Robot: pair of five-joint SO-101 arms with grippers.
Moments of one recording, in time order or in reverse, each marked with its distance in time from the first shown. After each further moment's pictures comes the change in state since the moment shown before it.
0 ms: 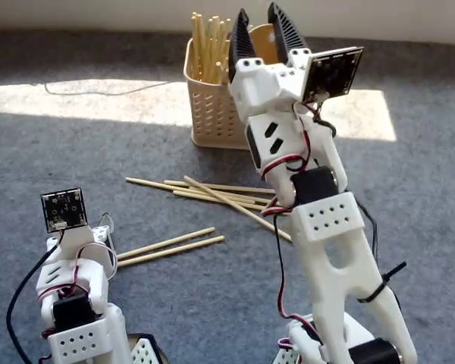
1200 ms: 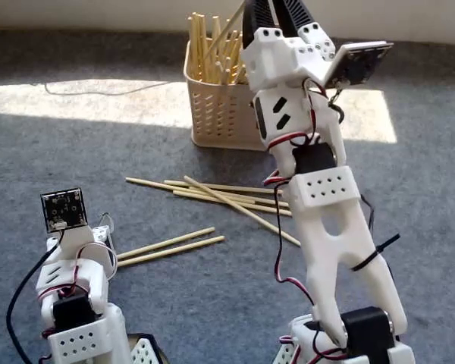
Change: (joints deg) left arm 0.0 0.0 0.0 0.0 0.0; right arm 4.1 13.3 -7.0 -18.5 -6.8
